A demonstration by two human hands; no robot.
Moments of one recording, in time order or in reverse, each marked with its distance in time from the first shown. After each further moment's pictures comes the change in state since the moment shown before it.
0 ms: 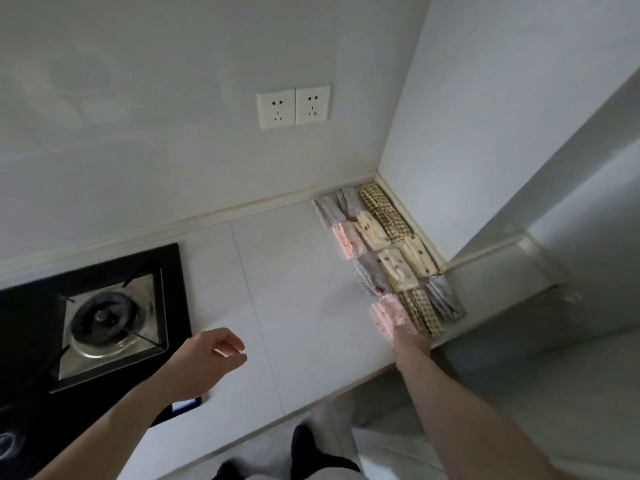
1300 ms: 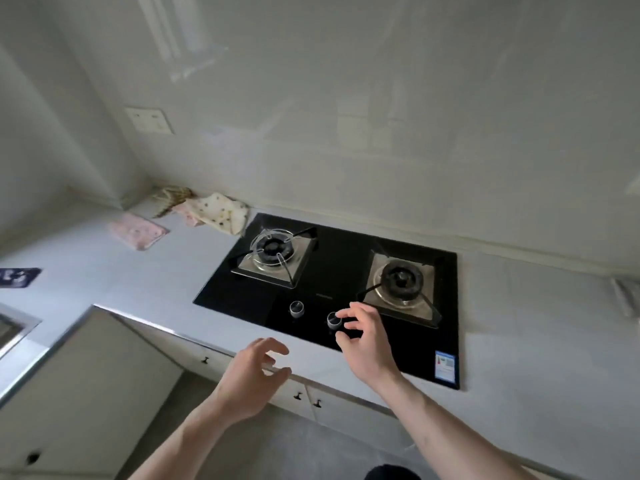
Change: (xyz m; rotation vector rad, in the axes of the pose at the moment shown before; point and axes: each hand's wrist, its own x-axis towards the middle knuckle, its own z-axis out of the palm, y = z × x) left_hand -0.328 -0.322 -0.099 -0.139 0.626 -0.213; right_hand -0.510 0.235 0.187 -0.556 -1.264 -1.120
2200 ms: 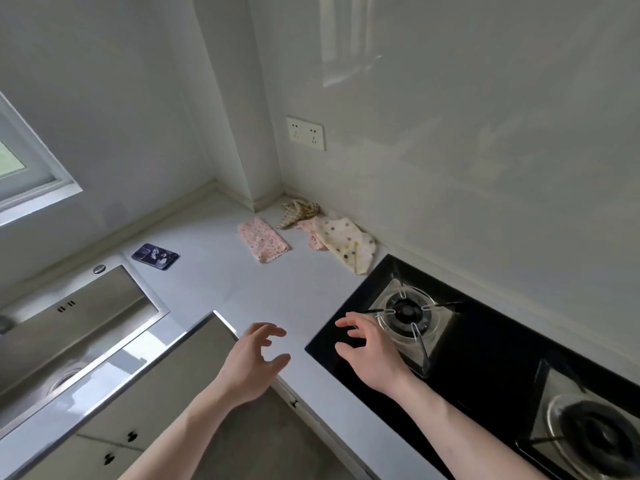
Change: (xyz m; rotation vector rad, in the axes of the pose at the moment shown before) left_hand 0.093 -0.202 -0.206 -0.107 0.338 -0.260; right_hand 0.186 -0.130 0.252 -0.133 -0.567 -0.101
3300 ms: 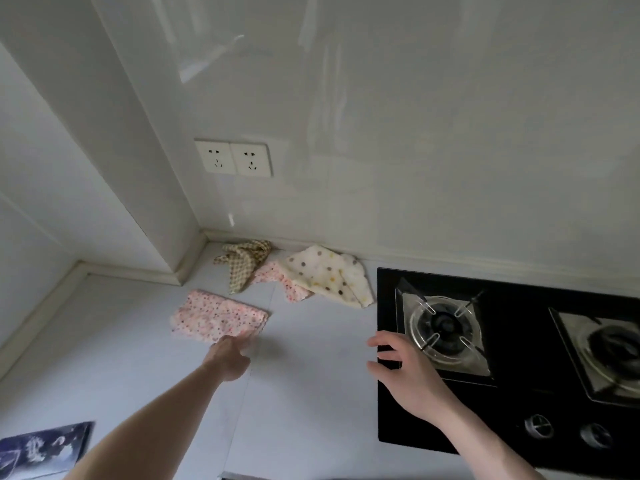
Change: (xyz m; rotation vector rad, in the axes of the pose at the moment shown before) left_hand 0.430 -0.162 -0.072 0.560 -0.489 0.091; right_hand 0.180 -0.063 0.099 0.042 0.473 0.371
